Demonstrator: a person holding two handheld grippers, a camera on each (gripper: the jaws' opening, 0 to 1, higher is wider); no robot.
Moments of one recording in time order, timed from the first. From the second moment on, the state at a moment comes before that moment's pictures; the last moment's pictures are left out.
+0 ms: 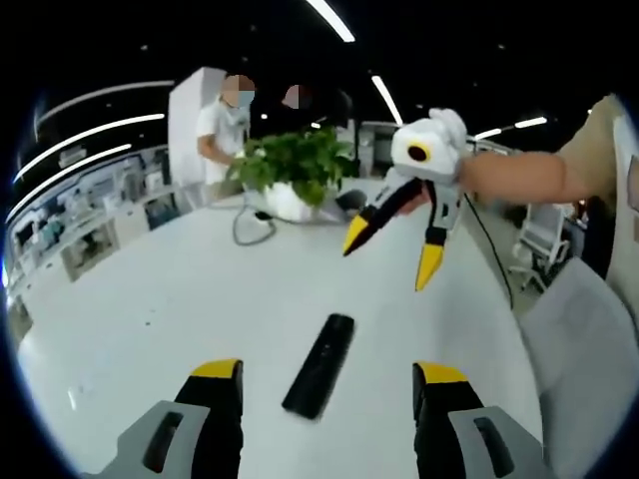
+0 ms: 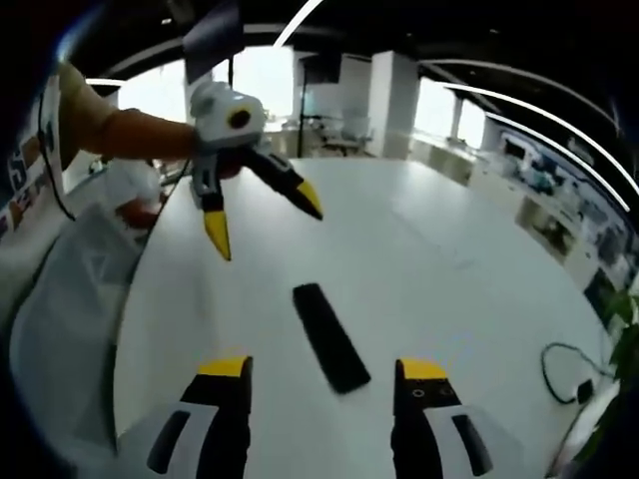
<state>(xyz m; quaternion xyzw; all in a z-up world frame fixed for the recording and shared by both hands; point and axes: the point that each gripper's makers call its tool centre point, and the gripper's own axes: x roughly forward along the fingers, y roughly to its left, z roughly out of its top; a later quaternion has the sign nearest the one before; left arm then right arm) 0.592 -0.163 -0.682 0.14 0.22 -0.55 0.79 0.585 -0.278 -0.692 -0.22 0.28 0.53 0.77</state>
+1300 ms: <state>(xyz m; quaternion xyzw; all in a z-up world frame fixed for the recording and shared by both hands) 0.610 -0.185 -0.747 0.20 0.29 -0.58 0.74 0.609 -0.267 -0.760 -0.27 0.36 0.56 0.69</state>
